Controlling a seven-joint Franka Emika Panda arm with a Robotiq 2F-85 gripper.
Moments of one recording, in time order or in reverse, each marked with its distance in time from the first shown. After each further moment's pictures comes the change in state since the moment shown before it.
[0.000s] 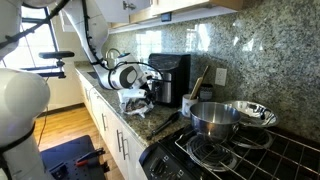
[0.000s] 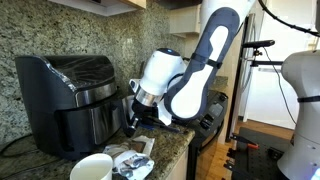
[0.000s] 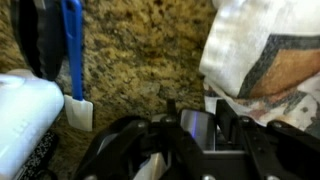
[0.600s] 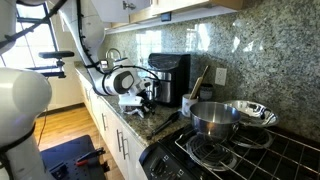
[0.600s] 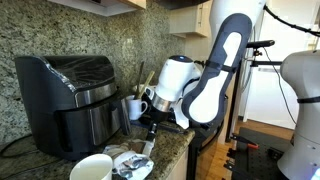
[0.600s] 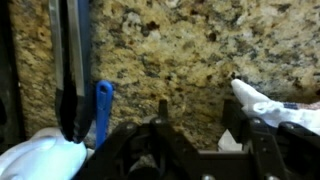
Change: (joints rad) arm 0.084 -0.020 -0.107 -0.139 0.001 -0.002 -0.001
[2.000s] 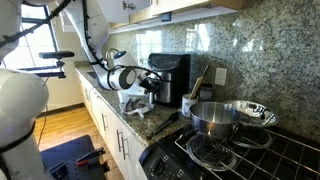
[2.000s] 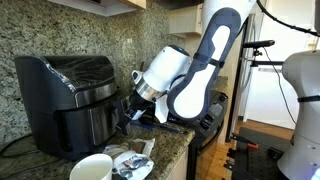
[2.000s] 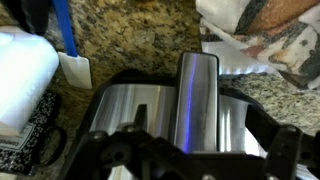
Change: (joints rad) arm -0.144 0.004 0.166 0.123 0.002 0.221 0.039
